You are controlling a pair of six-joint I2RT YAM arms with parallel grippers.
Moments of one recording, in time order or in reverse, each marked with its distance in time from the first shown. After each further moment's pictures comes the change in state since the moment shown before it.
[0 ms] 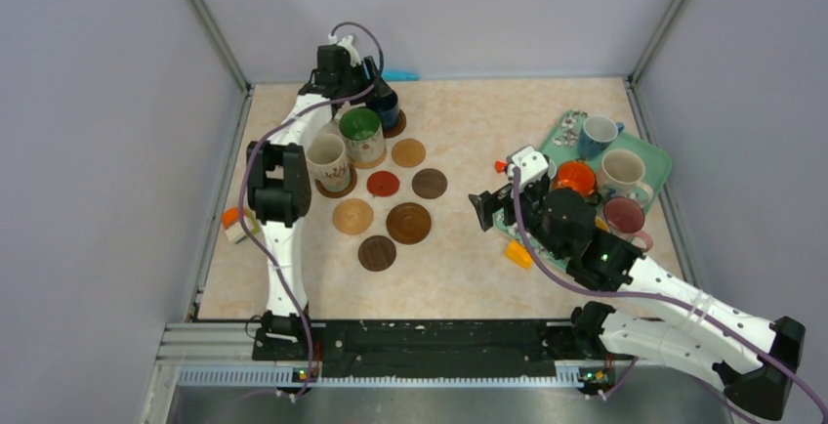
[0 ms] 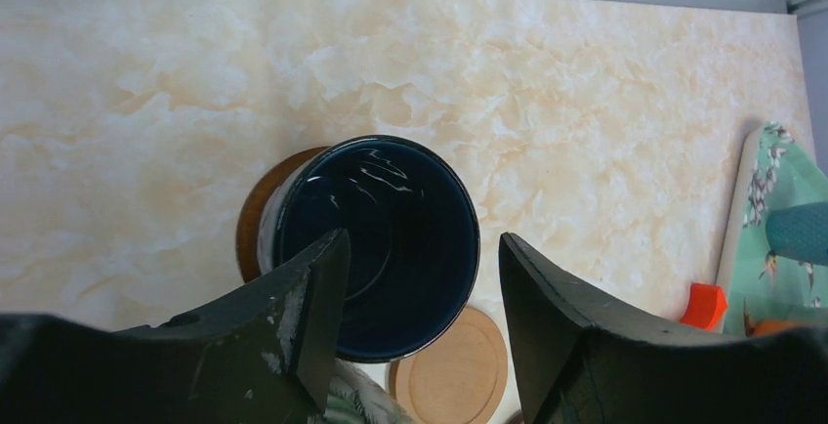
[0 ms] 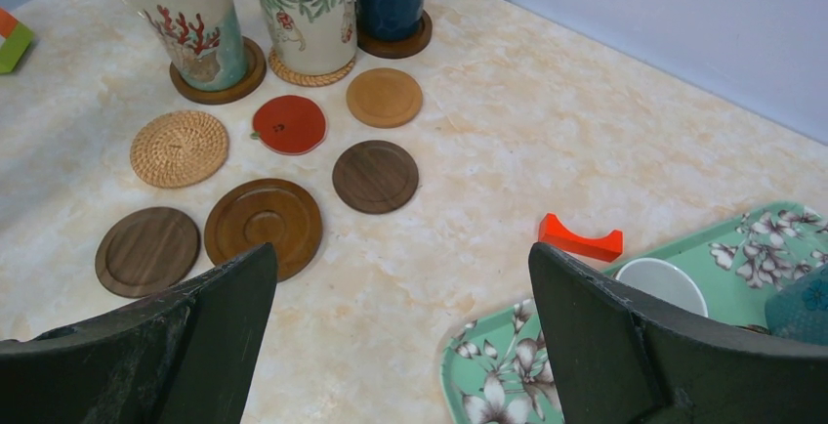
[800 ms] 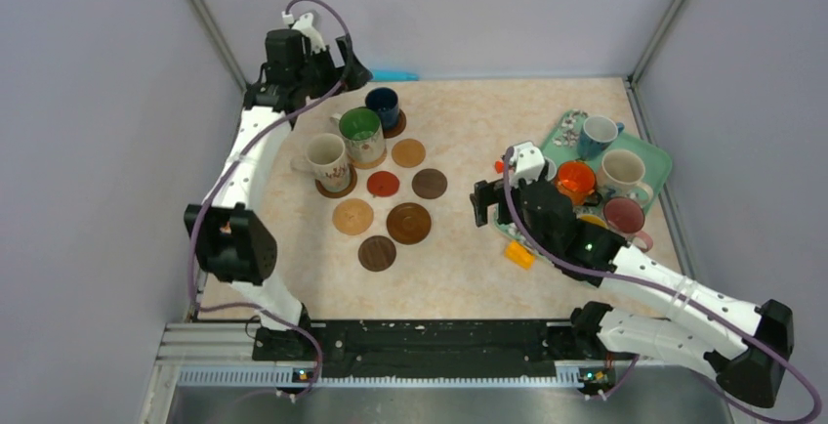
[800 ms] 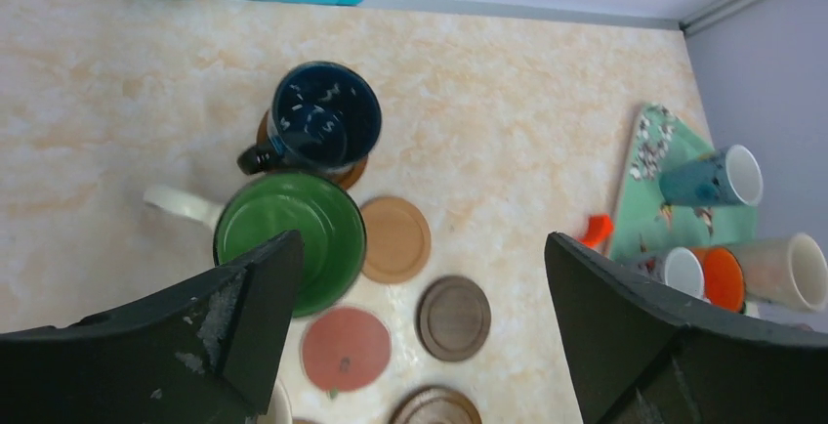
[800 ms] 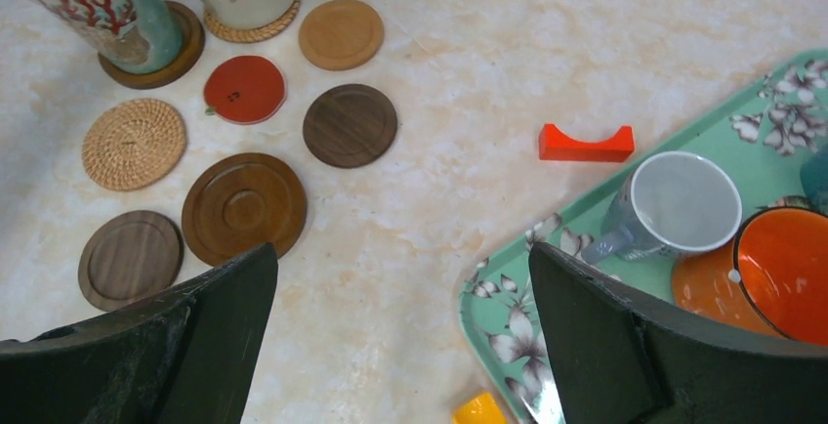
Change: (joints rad) left arm 0.024 -0.505 -0.213 -0.179 -0.059 0.027; right arm 0.000 0.095 0.032 -0.098 0.118 0.211
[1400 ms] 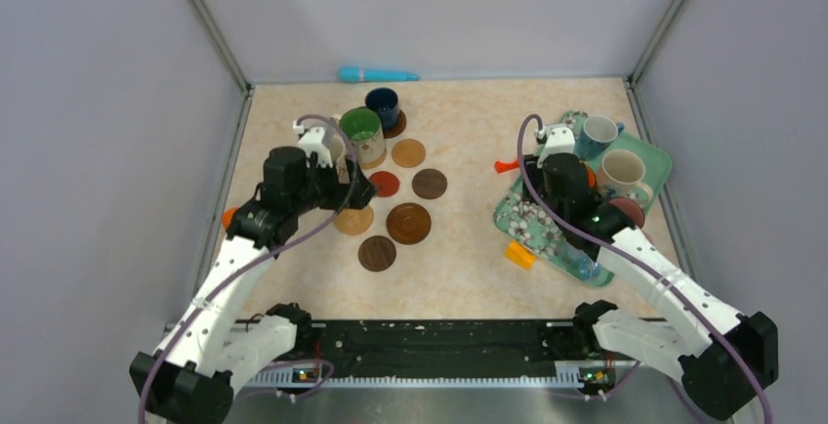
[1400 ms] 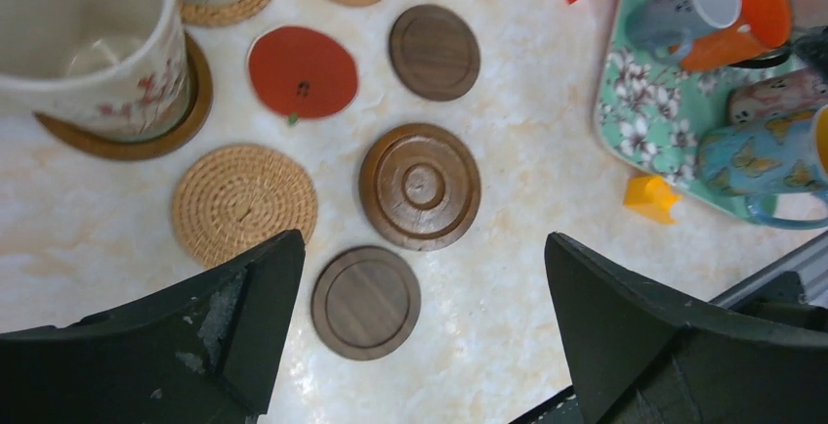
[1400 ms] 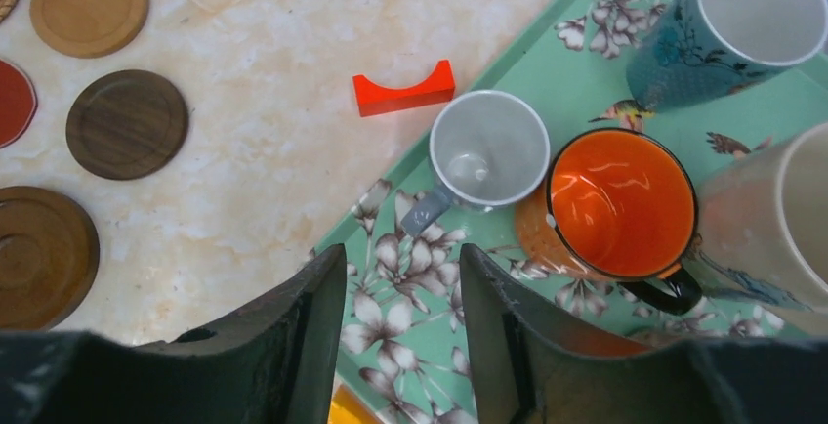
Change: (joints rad) left arm -0.192 -0.808 -0.807 -0.093 -0.060 0.042; right arm -0.372 0.075 0.018 -0.119 -0.051 -0.007
